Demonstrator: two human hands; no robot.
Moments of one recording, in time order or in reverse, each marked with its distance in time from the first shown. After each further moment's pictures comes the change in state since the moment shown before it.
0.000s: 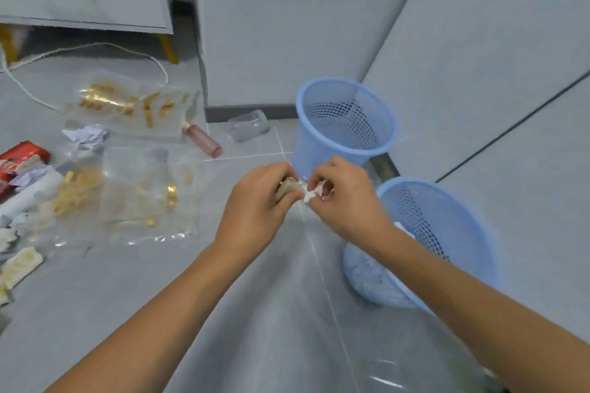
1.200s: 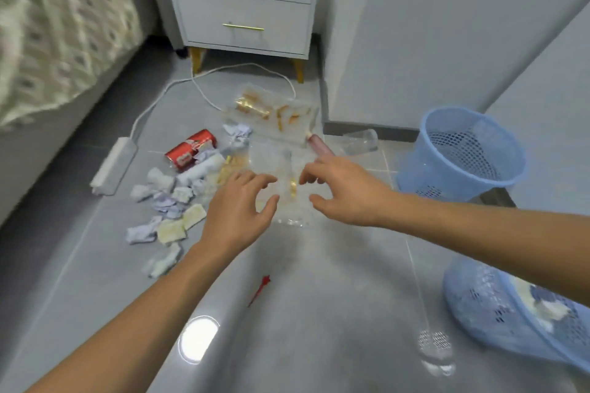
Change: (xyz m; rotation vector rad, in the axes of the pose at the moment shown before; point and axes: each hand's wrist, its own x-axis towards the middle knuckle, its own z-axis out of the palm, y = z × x) left_hand -0.111 -0.102 -0.175 0.488 0.171 -0.255; right_hand 0.041 -0.173 0.071 -0.120 -0.457 -0.479
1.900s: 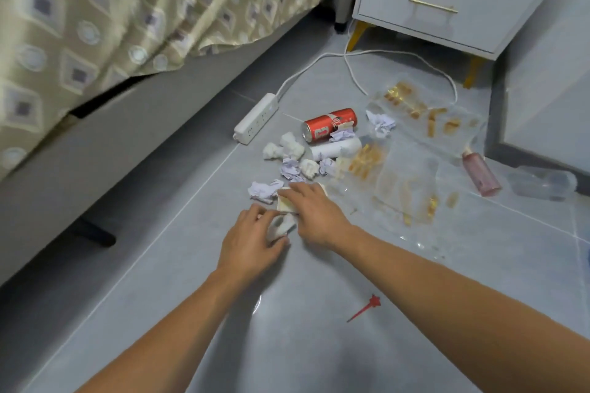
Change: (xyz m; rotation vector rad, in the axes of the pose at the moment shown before) left_hand -0.139 -0.203 0.016 0.135 -0.086 -0.556; right_hand 0.170 -0.135 0.264 0.028 -0.250 -0.291
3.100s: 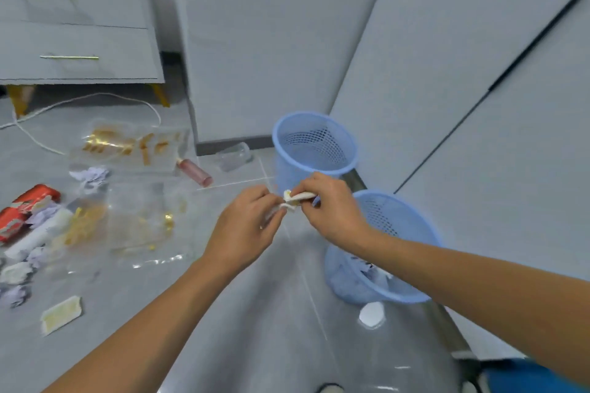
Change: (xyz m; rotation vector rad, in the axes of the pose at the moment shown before) left_hand -0.074 0.447 -0.008 -0.399 -0.110 1.040; right_hand -0.460 0.121 -0.220 0.127 0.812 0.642
